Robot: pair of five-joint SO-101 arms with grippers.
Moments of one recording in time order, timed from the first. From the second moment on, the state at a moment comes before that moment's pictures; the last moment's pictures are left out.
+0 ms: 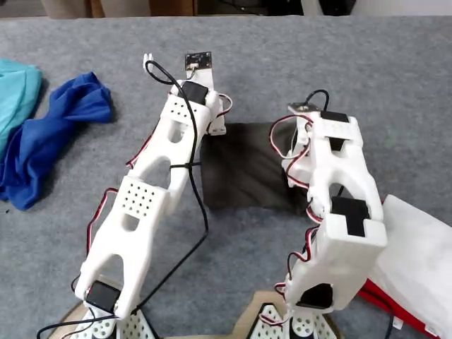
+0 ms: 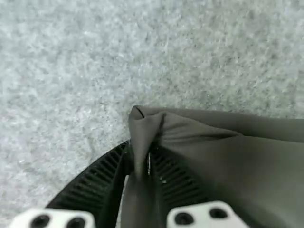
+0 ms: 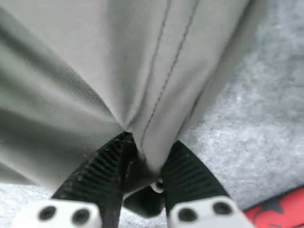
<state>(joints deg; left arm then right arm) 17.3 66.9 -70.9 86.0 16.0 4.9 21.1 13.7 73.8 10.9</state>
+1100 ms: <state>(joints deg) 47.7 50.8 -88.2 94.4 21.7 56.8 -22.0 14.3 94.3 38.7</state>
